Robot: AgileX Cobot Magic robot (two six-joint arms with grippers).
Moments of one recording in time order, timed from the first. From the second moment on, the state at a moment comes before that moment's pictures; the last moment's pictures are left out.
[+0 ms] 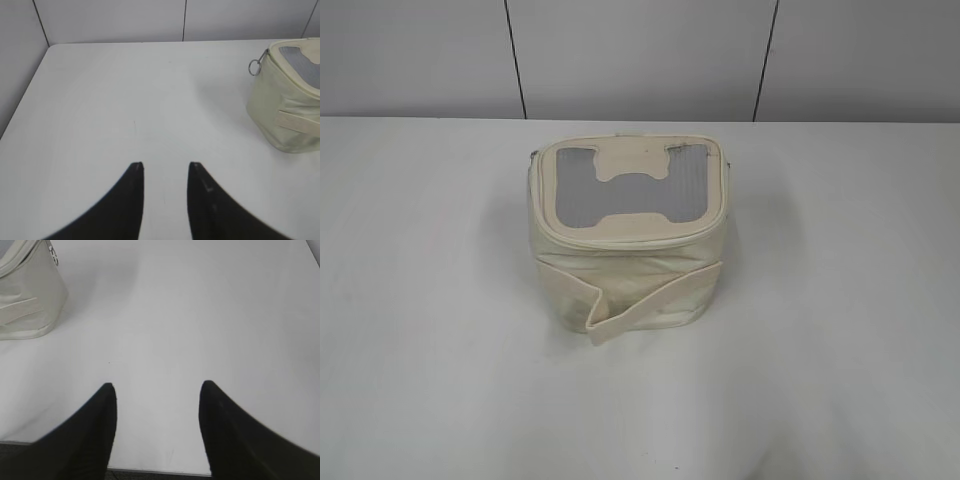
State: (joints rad) left arm -0.11 -0.01 -0.54 0.00 1.05 0.01; right arm 0.07 -0.01 -0.50 0.08 1.05 -0.03
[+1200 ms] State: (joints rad) left arm -0.11 -0.01 -0.54 0.00 1.05 0.01; right arm 0.07 0.06 -0.50 0.22 1.03 -0.08
